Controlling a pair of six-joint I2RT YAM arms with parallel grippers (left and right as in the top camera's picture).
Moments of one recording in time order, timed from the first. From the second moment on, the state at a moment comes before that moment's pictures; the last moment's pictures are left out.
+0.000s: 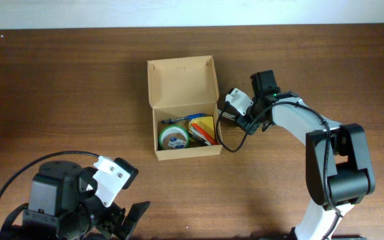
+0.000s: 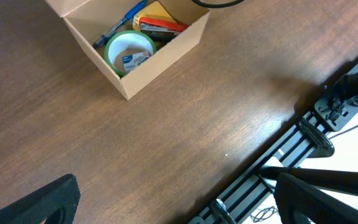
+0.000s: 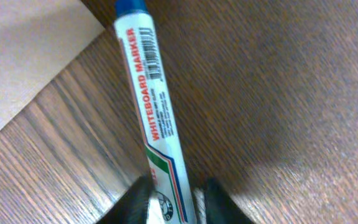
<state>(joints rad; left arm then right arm) -0.25 0.75 1.24 -1.46 0.34 0.26 0.19 1.95 1.18 -0.49 -0.23 -0.68</state>
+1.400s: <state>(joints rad) -0.25 0.75 1.24 -1.46 0.34 0.26 0.19 1.52 1.29 -0.49 -0.22 -0.42</state>
